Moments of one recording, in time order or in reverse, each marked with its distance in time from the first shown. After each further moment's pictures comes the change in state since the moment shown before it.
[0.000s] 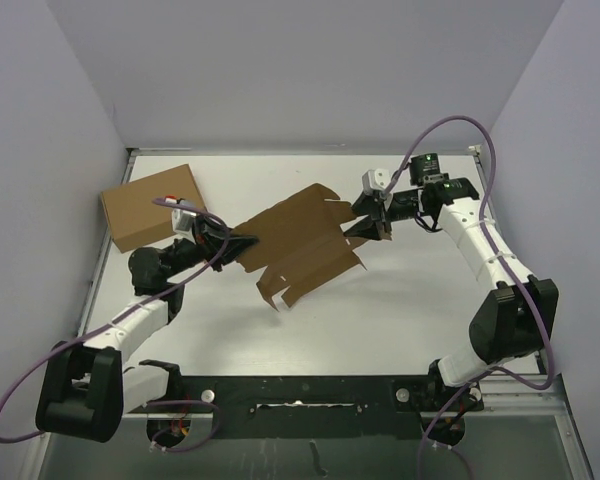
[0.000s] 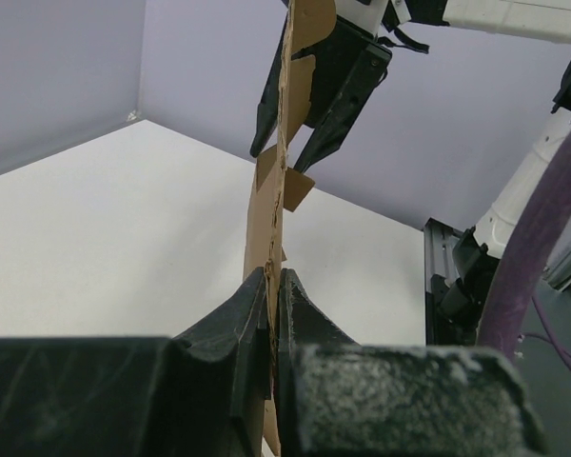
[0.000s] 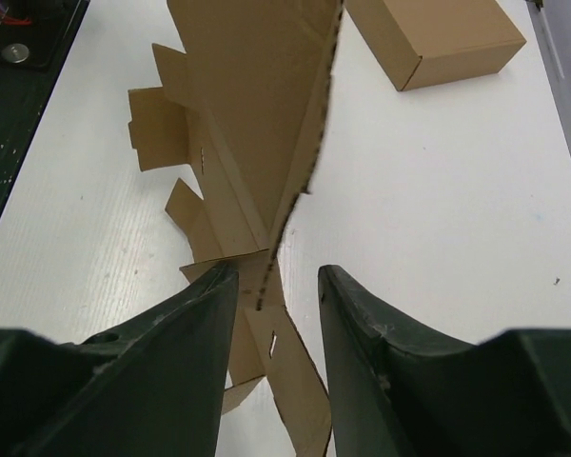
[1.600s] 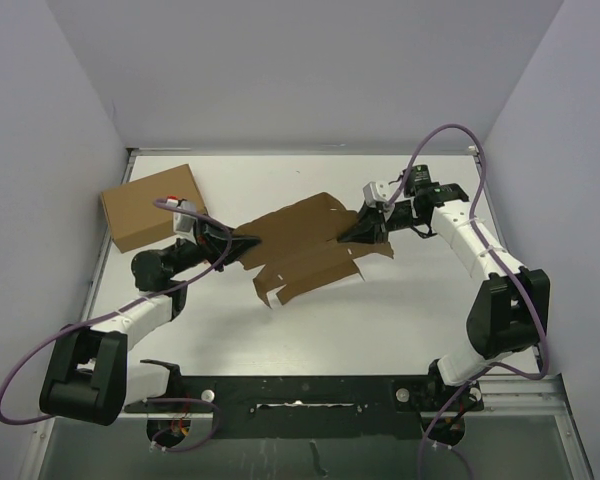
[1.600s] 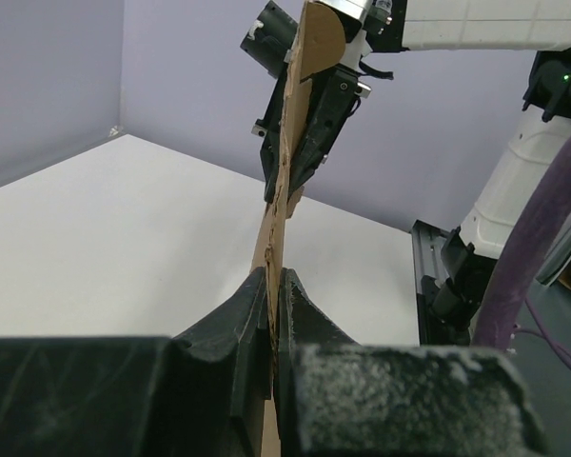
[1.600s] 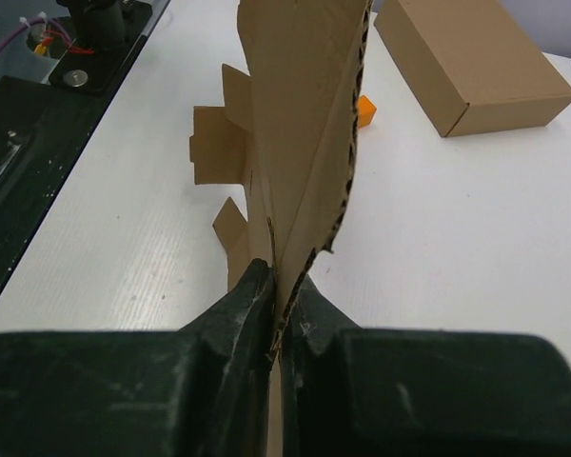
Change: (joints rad) left arm -0.013 0.093 -0.002 0.210 0.021 -0.087; right arm 0.019 0.035 -0.072 0.003 -0.147 -0.110
